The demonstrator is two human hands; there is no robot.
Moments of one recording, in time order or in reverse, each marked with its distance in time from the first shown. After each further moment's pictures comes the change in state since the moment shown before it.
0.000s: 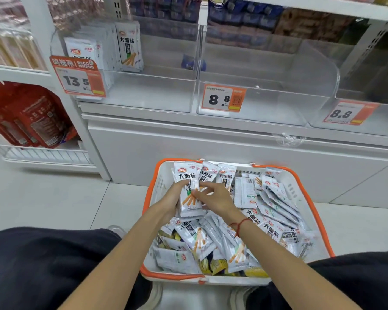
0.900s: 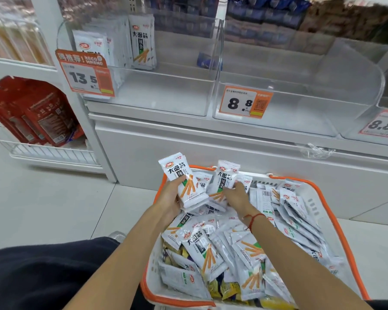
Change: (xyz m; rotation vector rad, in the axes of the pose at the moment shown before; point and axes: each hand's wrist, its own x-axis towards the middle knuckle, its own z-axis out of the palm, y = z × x) left_hand 0.032 0.012 -0.030 -0.443 0.125 0.129; right_hand 0.073 0.018 -0.009 0.062 0.131 0.222
